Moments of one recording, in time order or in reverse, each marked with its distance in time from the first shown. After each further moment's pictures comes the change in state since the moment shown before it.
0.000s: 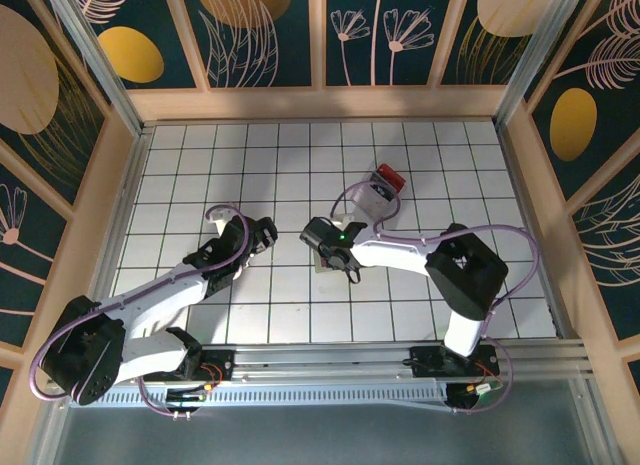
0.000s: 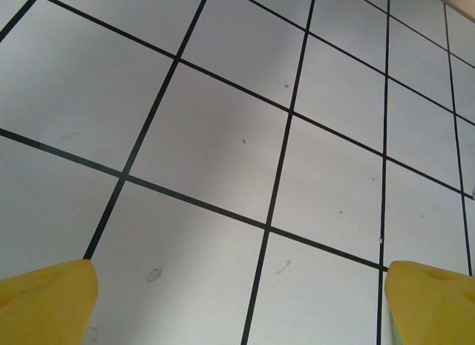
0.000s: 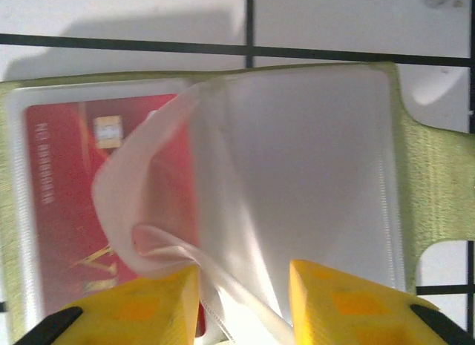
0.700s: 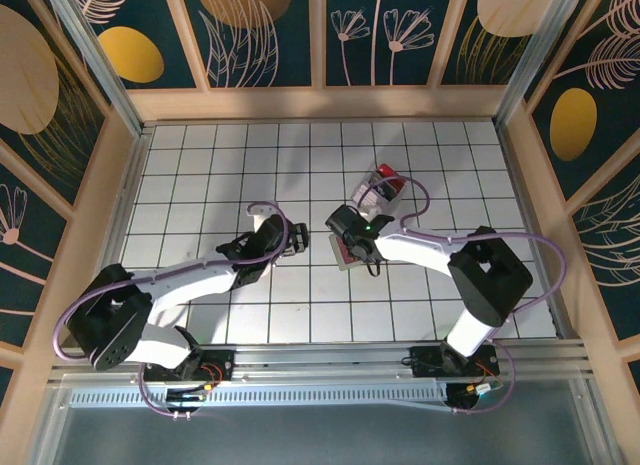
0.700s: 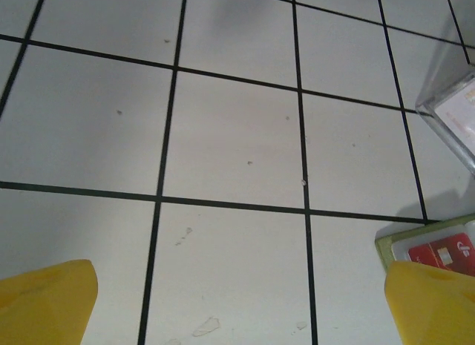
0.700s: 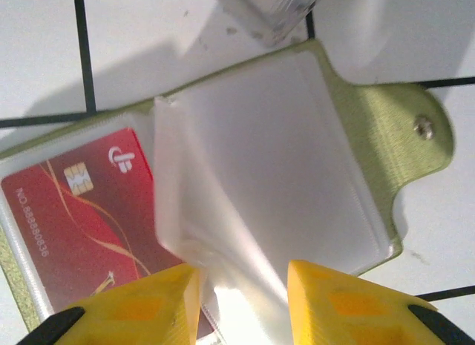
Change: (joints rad) left arm -0.186 0.217 0.159 0.008 -0.030 0.105; right arm -0.142 -0.120 -0.098 0.022 0.016 -0.031
